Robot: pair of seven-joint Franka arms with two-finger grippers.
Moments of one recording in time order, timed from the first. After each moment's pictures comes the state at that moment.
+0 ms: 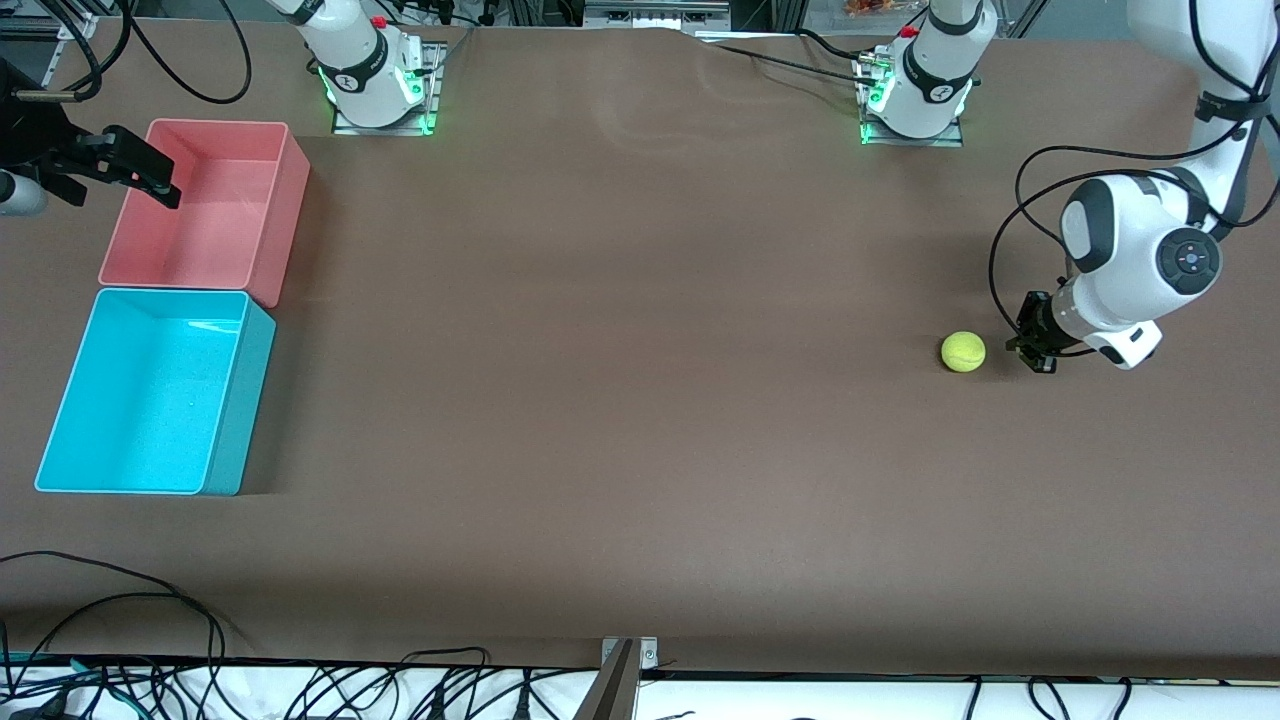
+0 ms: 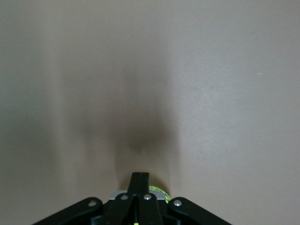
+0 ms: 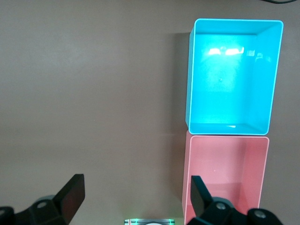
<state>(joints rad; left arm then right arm) 0.01 0.28 0.12 -2.24 -0.02 2.43 -1.40 0.06 -0.02 -0.01 -1.52 -0.02 1.46 0.07</state>
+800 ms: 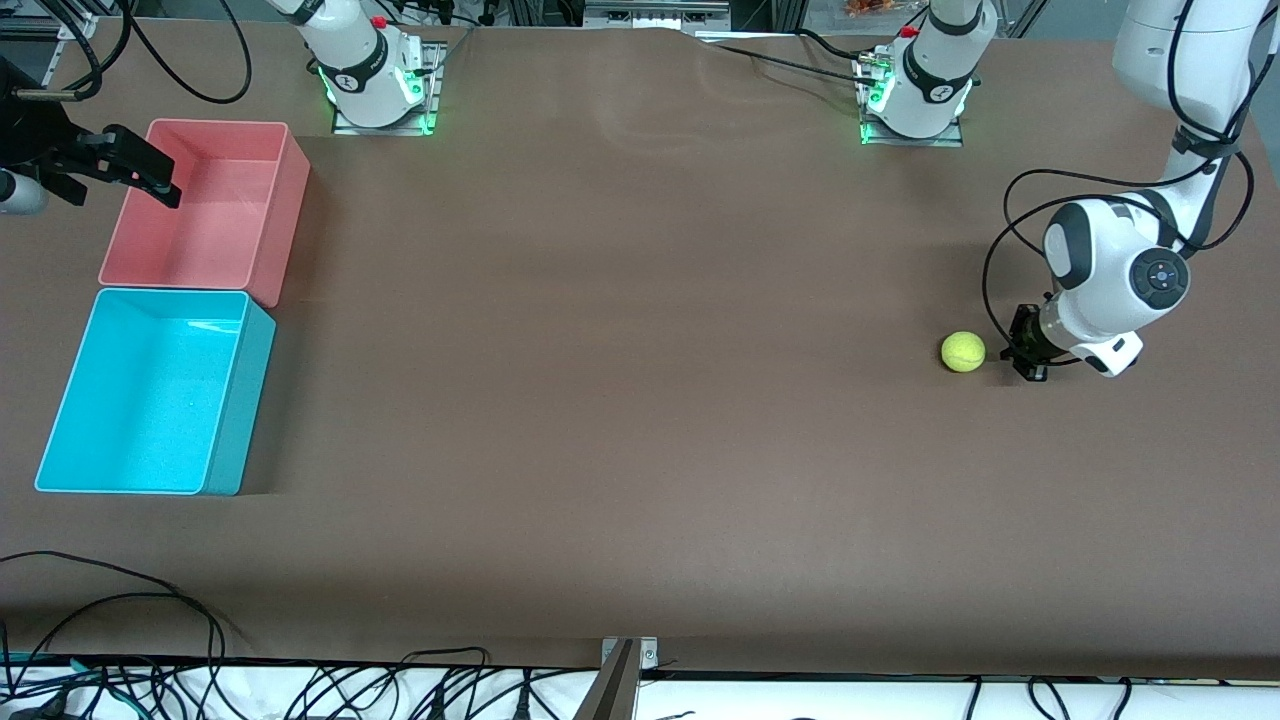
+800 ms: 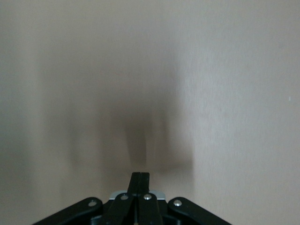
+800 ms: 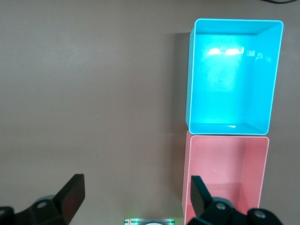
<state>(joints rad) 0.06 0.39 0.12 -2.25 -0.02 2.57 -1.37 0.06 -0.02 0.00 -1.52 -0.02 1.45 0.07</state>
